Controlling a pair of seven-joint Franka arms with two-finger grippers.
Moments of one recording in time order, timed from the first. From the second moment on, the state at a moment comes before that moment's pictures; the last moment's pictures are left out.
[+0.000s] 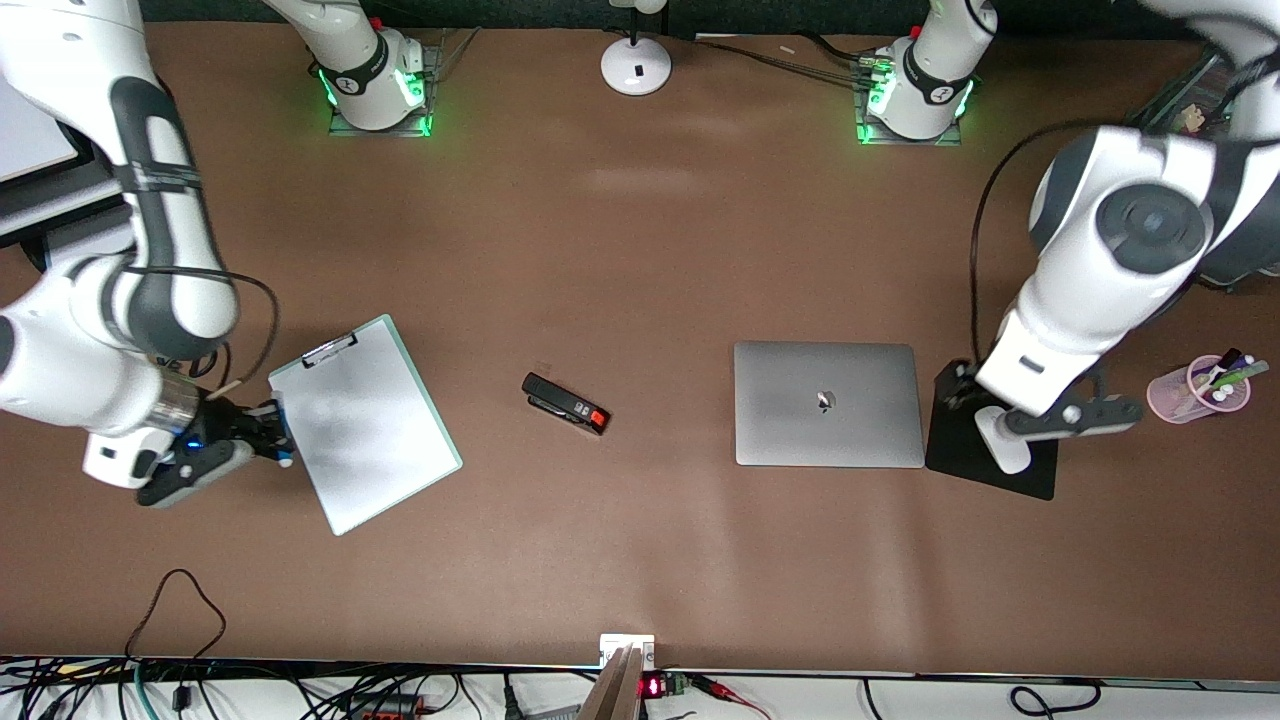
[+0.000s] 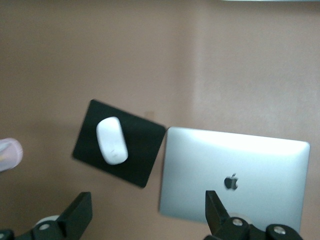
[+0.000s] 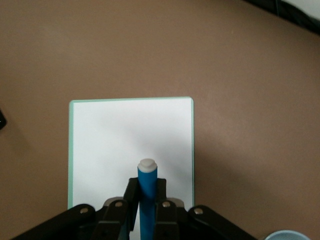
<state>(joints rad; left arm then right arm) 0.13 0.28 -0.39 -1.58 0.31 1.86 -0.45 0.01 0.55 -0.06 -1.52 0.32 2.13 -0.75</state>
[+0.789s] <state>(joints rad) 0.13 0.05 -0.39 -1.58 0.22 1.67 -0.45 -0.14 0.48 -0.06 -1.48 0.53 1.98 -1.49</state>
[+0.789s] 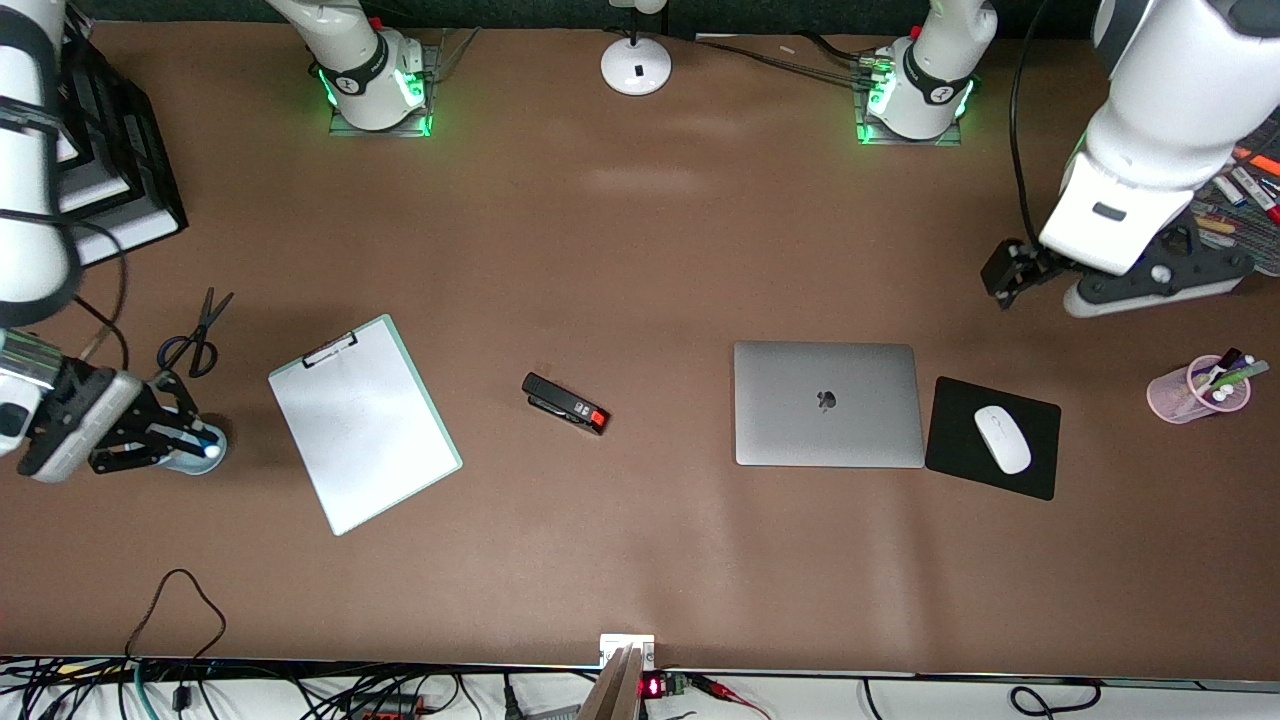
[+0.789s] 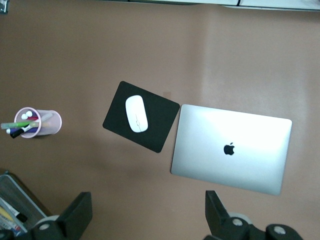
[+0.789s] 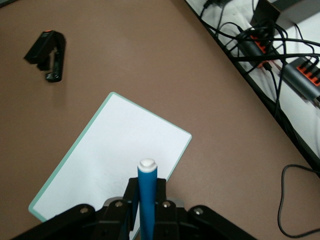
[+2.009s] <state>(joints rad) 0.28 -0.04 -0.39 -1.58 0.06 1.55 -0.29 -0.34 0.54 -0.06 -1.48 0.73 1.78 -2.10</state>
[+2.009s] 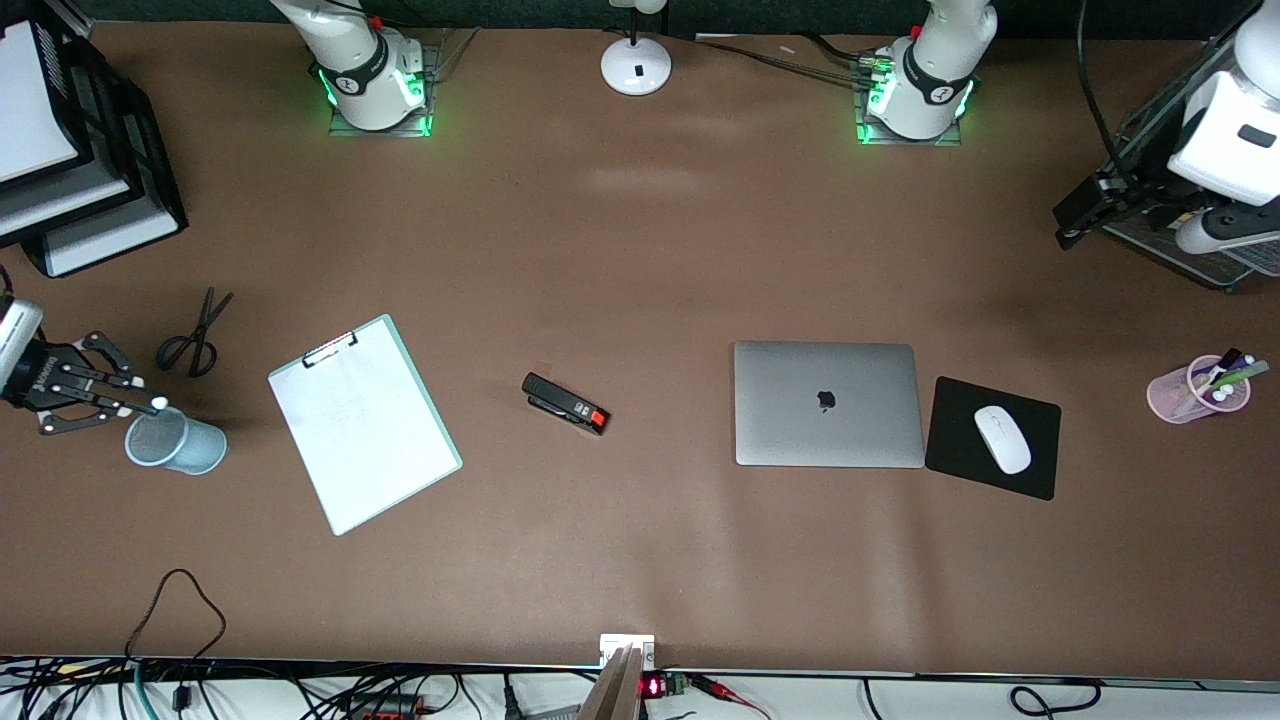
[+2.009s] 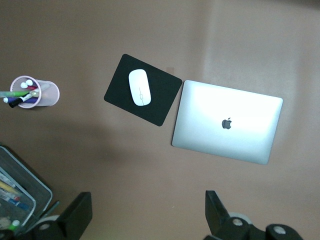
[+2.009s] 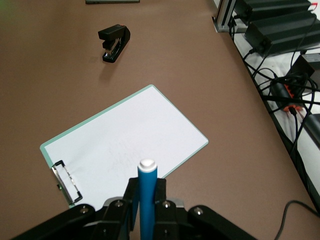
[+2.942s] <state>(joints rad) 0.09 -0.06 -0.14 -1.57 0.06 1.53 -0.11 -0.40 0.69 -0.06 -1.36 0.78 1.78 -2.14</state>
